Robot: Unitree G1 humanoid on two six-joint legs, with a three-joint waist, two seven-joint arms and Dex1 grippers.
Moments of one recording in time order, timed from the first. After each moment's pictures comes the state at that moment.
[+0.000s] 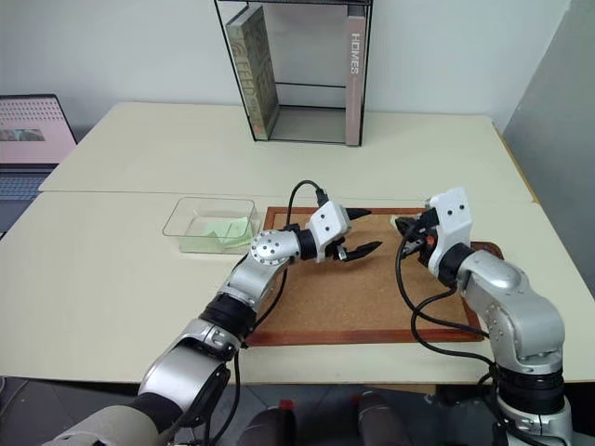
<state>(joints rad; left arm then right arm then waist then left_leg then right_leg) -0.83 0.13 -0.27 0.66 0.02 -0.26 -0.80 -0.39 -0.45 -0.17 -0.49 0.48 0.98 0.38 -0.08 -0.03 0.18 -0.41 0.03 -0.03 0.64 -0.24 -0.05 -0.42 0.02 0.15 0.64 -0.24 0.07</state>
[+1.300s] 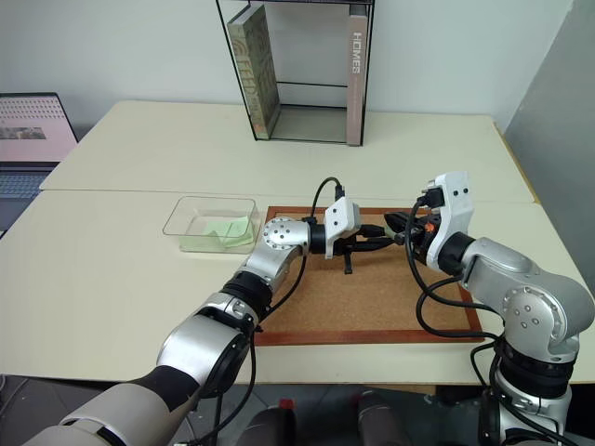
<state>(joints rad) -0.99 0.04 -0.19 0.98 -0.04 -0.38 -1.09 -0.50 -0.40 -0.30 -0.54 0.77 1.28 0.23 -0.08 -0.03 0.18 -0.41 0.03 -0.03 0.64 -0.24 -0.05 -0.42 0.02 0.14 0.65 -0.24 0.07</state>
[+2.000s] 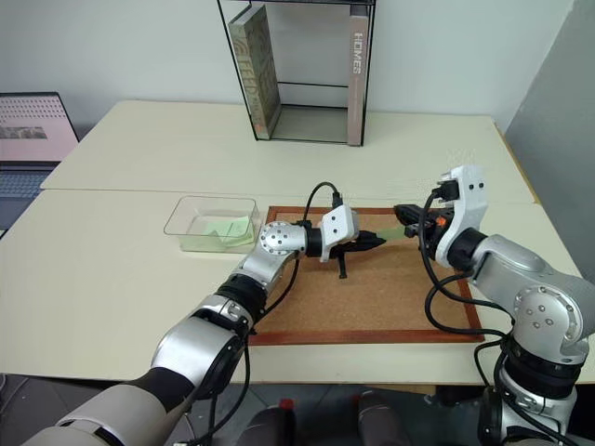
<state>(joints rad) -0.97 0.07 -0.22 1.00 0.08 -0.44 -0.97 -0.51 -0.42 -0.40 -0.54 0.83 1.29 0.19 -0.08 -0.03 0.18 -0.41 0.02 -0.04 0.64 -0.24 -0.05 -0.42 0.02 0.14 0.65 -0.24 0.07</state>
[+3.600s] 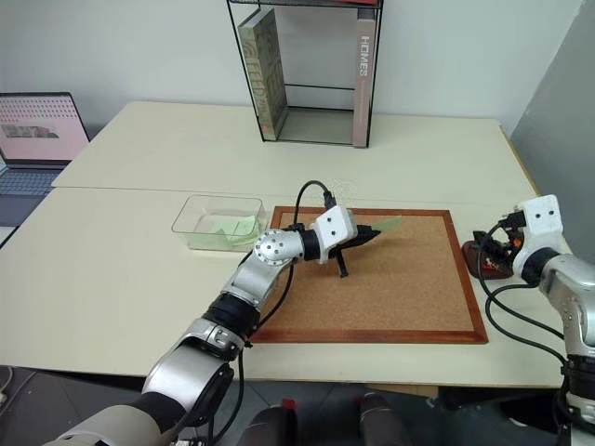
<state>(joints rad) -0.80 0.12 -0.25 0.57 0.10 -0.20 -0.78 -0.29 -0.74 -0.31 -0.12 0.40 0.71 0.50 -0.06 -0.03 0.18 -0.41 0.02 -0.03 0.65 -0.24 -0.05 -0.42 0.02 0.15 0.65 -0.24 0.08</state>
